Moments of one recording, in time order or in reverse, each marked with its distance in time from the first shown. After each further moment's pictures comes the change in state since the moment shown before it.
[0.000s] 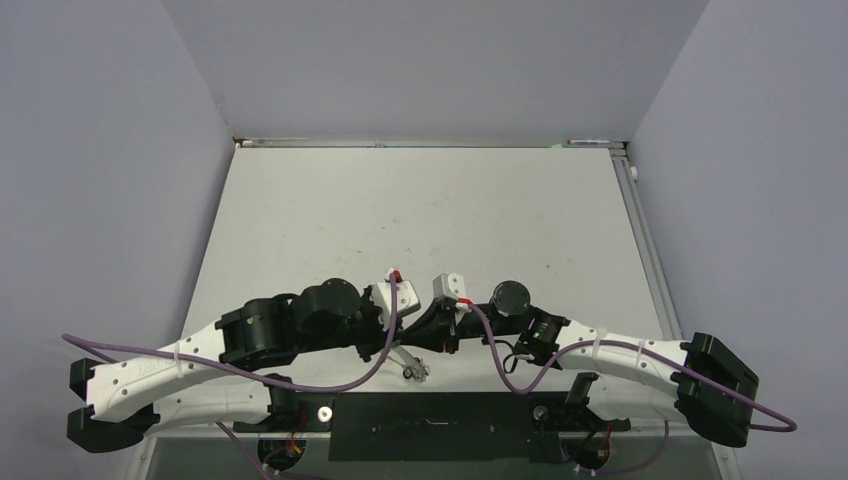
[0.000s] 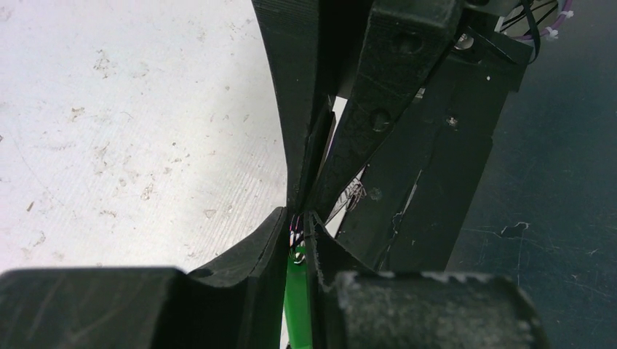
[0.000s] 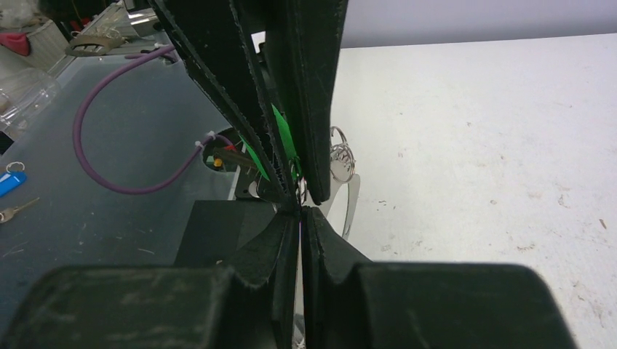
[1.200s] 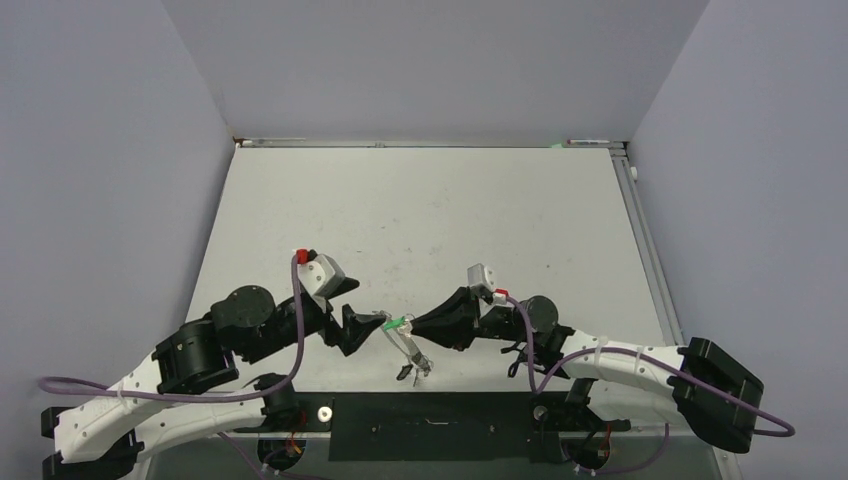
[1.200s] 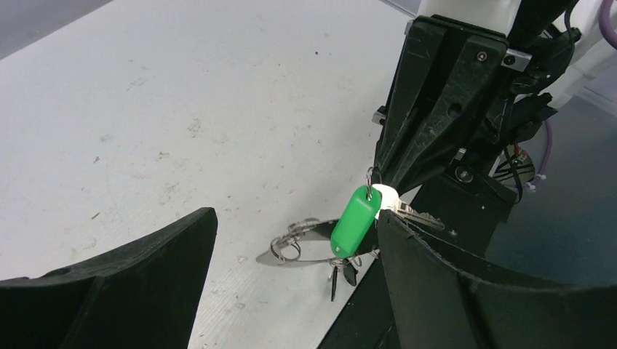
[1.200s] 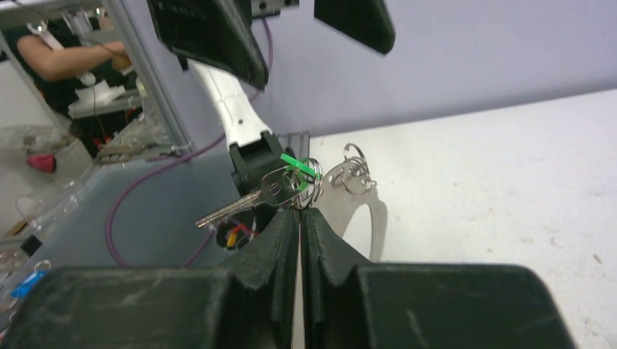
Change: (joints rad) left arm 0.103 -0.279 -0.047 0.100 -0.122 -0.085; right arm -0.026 -0.029 -0.154 0.401 0.076 0.238
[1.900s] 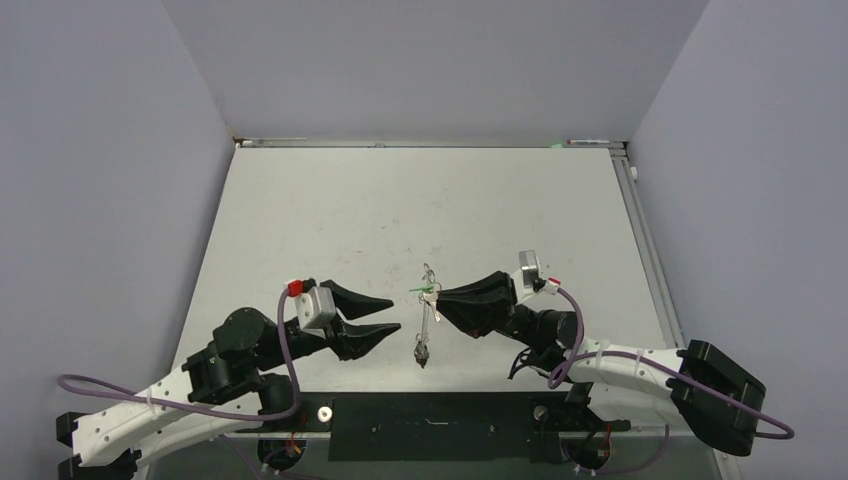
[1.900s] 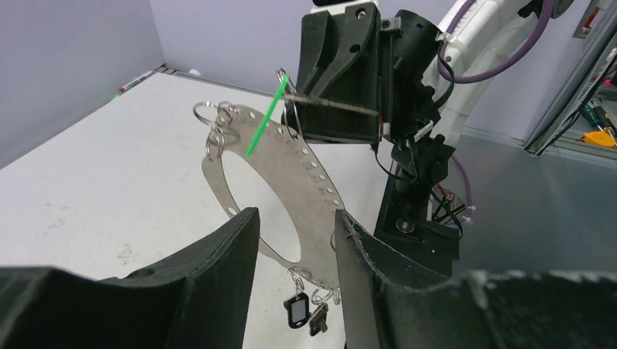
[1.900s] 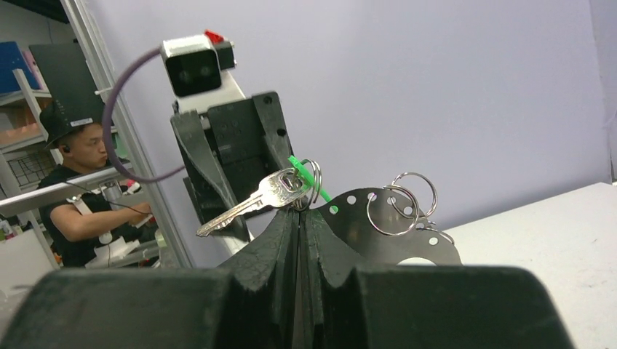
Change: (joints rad) left arm 0.001 -0.154 -0.304 0.497 0.260 0.085; right arm -0.020 -0.015 -0.066 0.429 0.263 0.254
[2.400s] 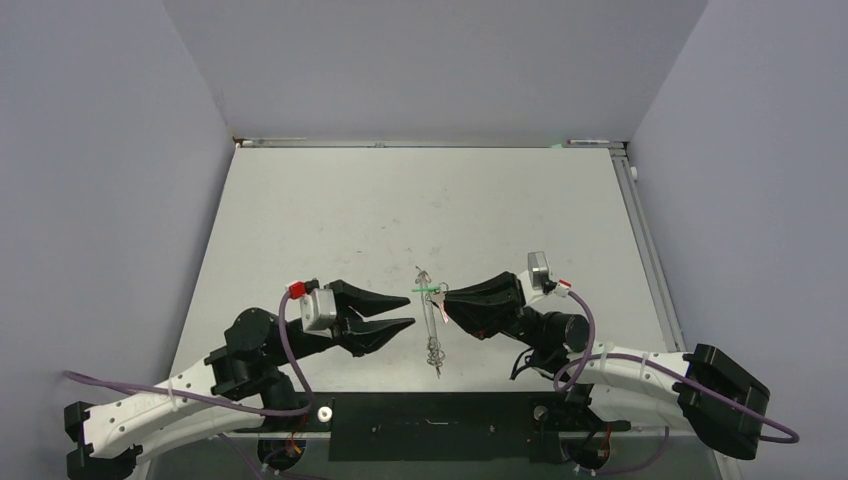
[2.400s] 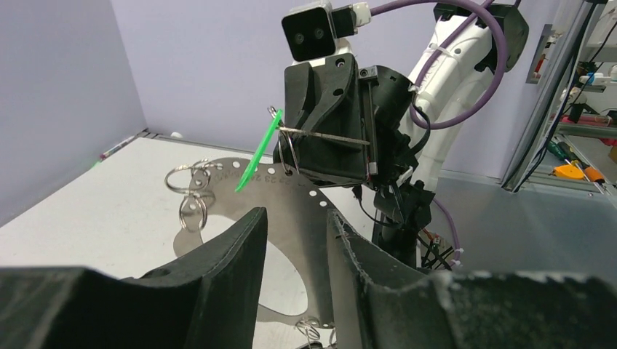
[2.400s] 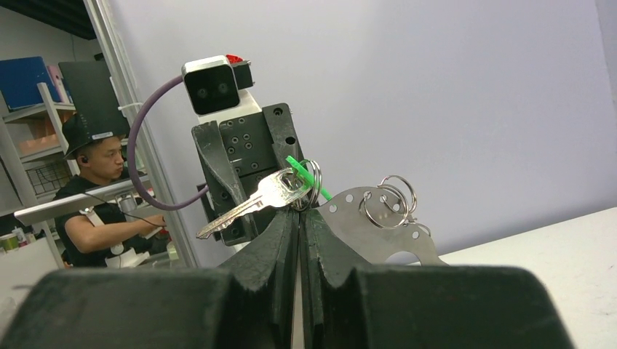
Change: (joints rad) left arm -0.001 0.064 -0.116 0.360 0.077 -0.011; right arm 0.008 -0.037 -0.002 0.037 0.009 0.022
